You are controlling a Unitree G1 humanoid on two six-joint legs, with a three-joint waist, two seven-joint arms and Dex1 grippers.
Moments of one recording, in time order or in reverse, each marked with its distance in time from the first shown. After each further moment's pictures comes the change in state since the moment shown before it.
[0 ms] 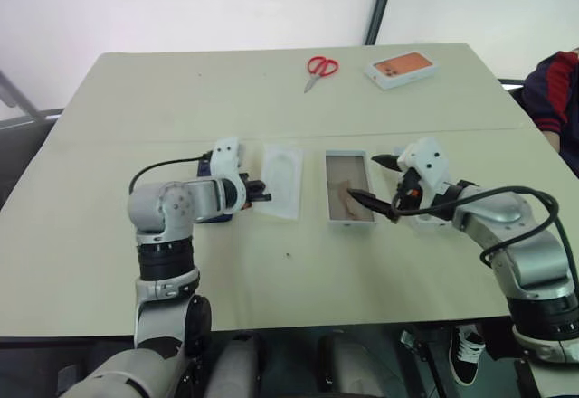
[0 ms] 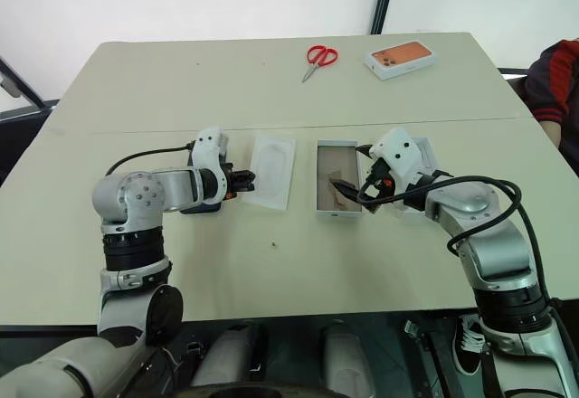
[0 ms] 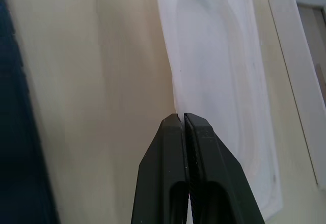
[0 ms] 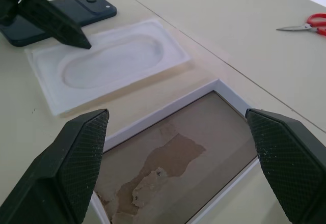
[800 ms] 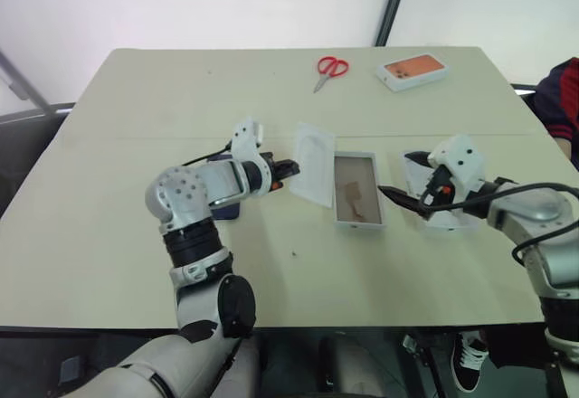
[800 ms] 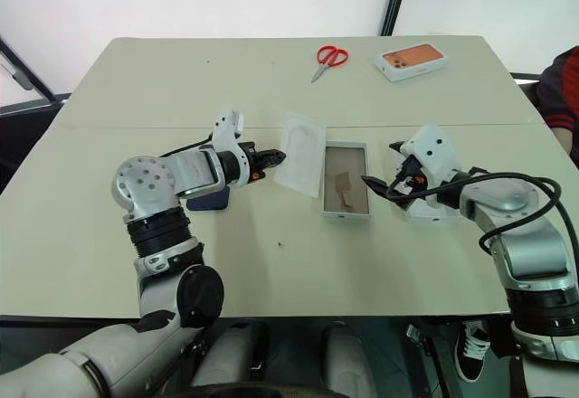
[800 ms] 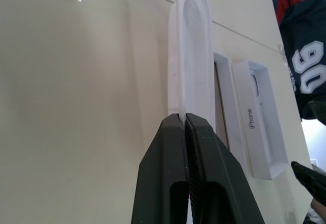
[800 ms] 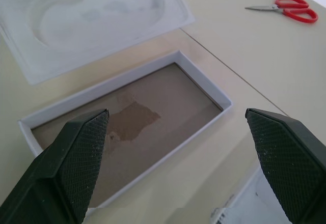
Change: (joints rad) left arm -0.158 -0.244 0.173 0.068 -0.105 0.070 0.153; right arm 0.061 -0.136 -0.093 0.062 -0.020 -0.043 0.050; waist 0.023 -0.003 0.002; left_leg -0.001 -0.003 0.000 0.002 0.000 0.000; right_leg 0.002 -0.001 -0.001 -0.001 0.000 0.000
